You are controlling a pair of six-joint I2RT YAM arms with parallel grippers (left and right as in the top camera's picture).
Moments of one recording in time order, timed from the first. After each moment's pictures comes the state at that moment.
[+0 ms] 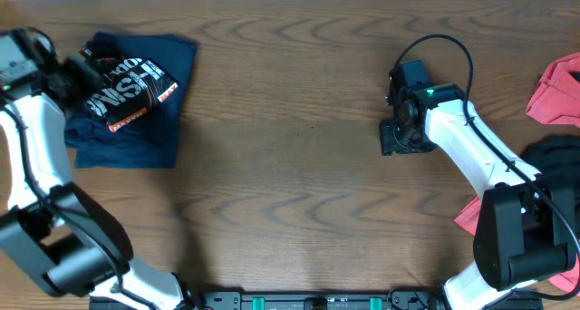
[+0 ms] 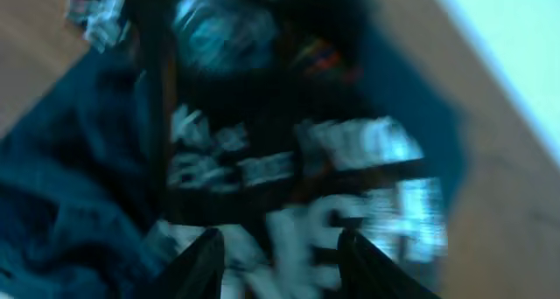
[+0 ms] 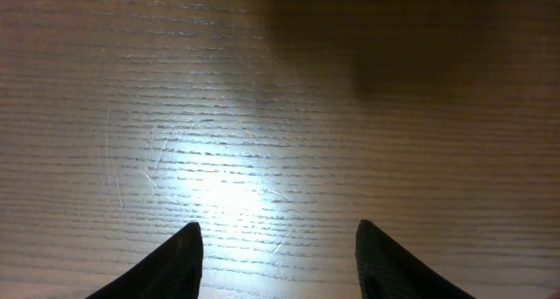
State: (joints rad) left arm 0.50 1.82 1.48 -0.66 0.23 -0.38; right arm 0.24 1.77 1.22 -0.91 0.05 0.19
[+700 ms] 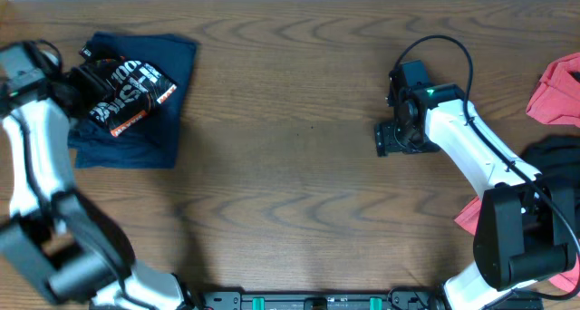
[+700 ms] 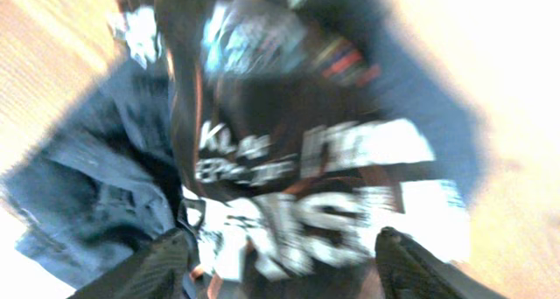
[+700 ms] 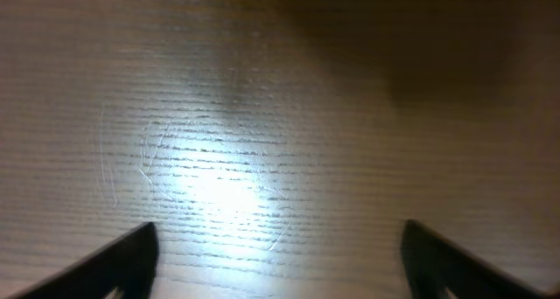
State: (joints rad) left arm 0.49 1.71 1.43 -0.65 0.19 -0.37; right arm 0.24 1.77 1.22 -0.91 0.05 0.19
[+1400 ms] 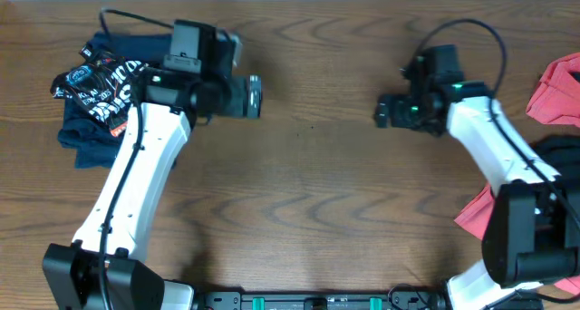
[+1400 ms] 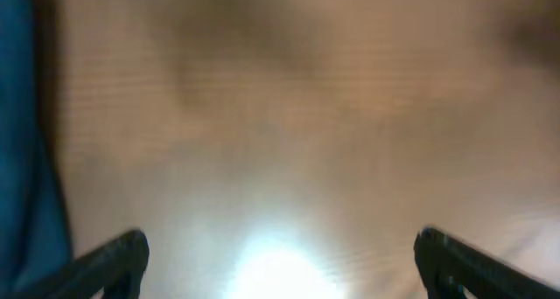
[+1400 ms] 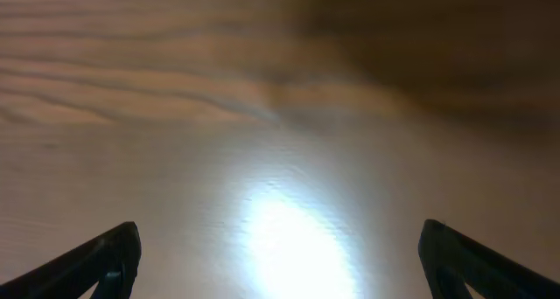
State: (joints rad) left arm -0.20 1.58 1.44 -0.99 0.17 -0.10; right arm 0.07 1.75 1.23 -0.73 -0.17 0.21
